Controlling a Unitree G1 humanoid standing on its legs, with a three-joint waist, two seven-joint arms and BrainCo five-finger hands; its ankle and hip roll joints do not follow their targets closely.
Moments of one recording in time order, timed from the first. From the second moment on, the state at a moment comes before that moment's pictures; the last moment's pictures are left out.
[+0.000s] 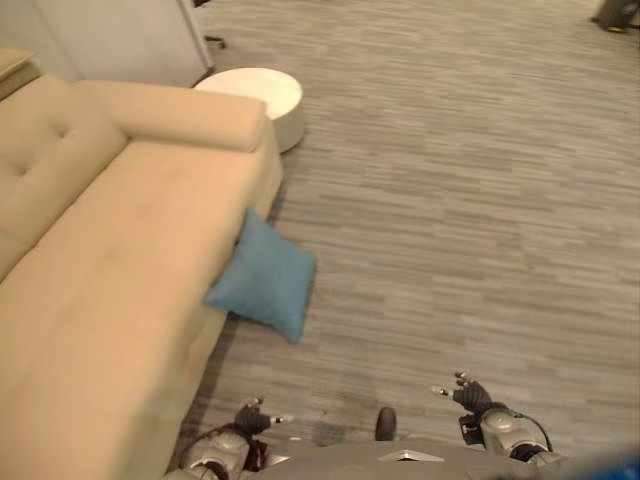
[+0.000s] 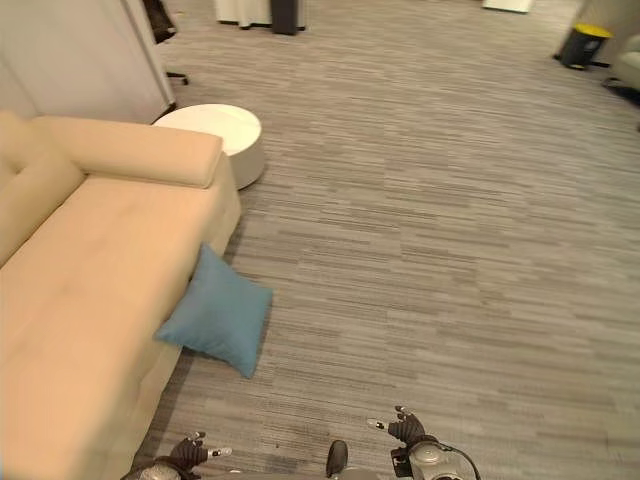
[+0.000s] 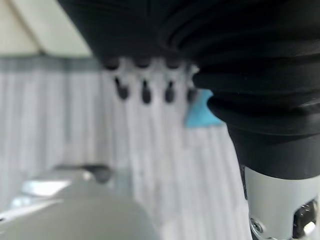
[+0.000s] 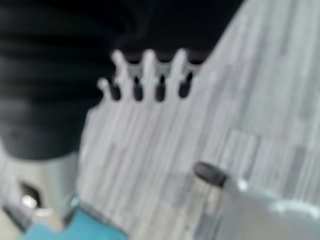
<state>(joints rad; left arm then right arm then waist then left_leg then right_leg) -0.11 0.21 -0.27 1.32 -0.11 -0.11 0.07 -0.09 -0.23 0.26 1.24 0.18 -0.13 -0.06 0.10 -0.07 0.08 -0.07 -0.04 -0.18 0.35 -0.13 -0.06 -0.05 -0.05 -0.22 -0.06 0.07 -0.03</state>
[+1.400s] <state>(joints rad) -0.14 0.20 -0.31 1.31 -0.10 -0.12 0.05 -0.09 -0.24 0.29 1.20 0.21 -0.15 -0.05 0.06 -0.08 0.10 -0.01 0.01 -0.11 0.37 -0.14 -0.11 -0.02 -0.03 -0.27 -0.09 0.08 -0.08</state>
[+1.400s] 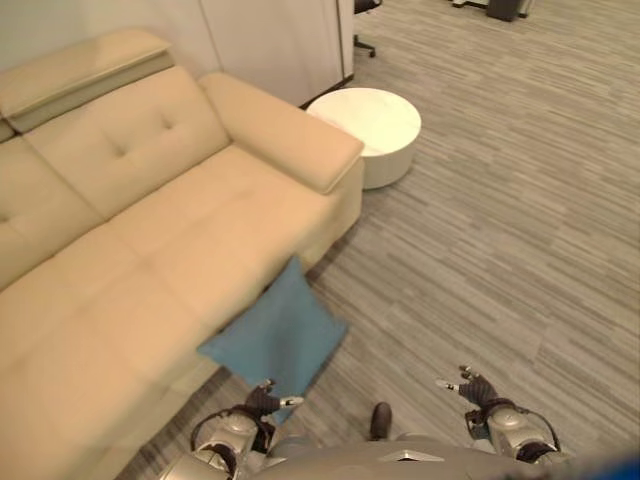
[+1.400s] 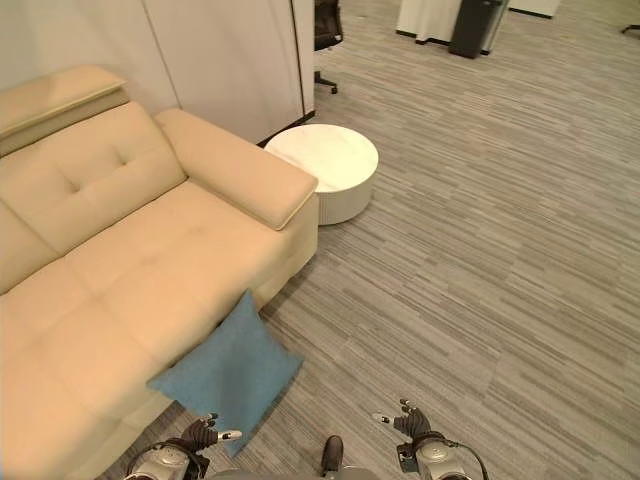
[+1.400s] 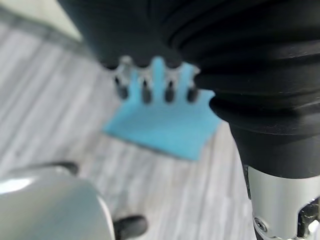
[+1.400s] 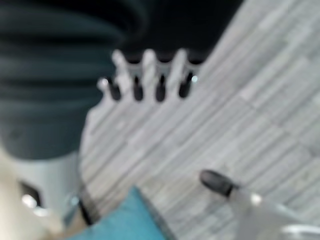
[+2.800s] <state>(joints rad) -0.15 0.22 -0.31 1.24 -0.19 -0.13 0.05 -0.13 -0.28 0.32 1.03 0.19 -0.17 -0.05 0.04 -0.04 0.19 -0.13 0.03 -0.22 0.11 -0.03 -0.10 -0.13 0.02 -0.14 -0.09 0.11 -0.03</state>
